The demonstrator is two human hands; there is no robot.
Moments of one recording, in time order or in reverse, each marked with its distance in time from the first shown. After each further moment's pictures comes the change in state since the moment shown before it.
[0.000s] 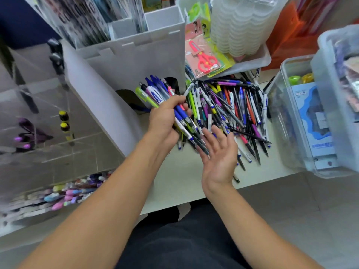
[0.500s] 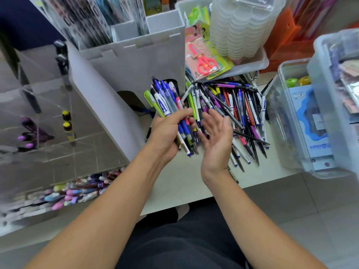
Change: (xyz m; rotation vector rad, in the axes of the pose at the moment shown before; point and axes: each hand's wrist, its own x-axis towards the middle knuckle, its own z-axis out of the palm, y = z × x) left_hand -0.023 -0.011 -0.013 0.078 -0.119 0.051; right_hand 0.009 -0.012 0.027 -0.181 -0.047 -0.245
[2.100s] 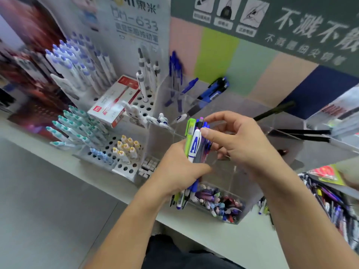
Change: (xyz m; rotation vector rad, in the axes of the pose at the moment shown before) left_hand -0.156 0.127 -0.249 0.445 0.265 0.447; right_hand -0.151 -0.041 0.263 -0.863 -1.070 -0.151
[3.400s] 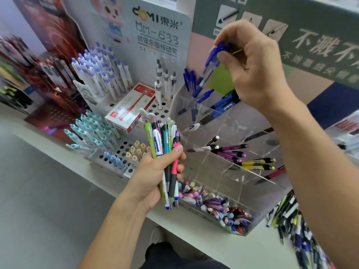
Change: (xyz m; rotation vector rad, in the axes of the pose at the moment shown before) left_hand -0.021 -0.005 -0.052 -0.793 0.083 -0.150; right_hand 0.085 -0.085 -0.009 -0.580 0.197 -0.941
